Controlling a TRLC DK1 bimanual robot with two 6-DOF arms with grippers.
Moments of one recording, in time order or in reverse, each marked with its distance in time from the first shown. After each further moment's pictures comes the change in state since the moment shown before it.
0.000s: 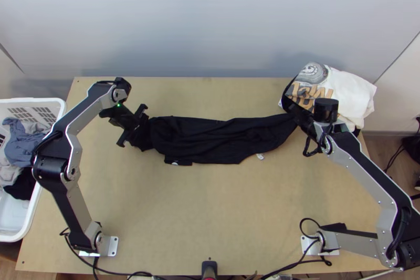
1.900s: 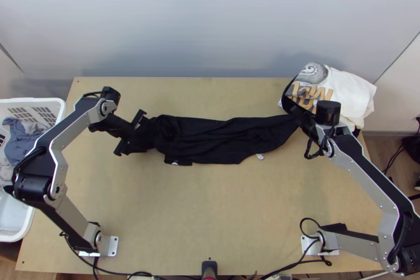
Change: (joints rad) left arm 0.046 -0.188 -0.263 0.153 0.249 0.280; right arm -0.007 -0.034 -0.027 0.002 -0.001 0.007
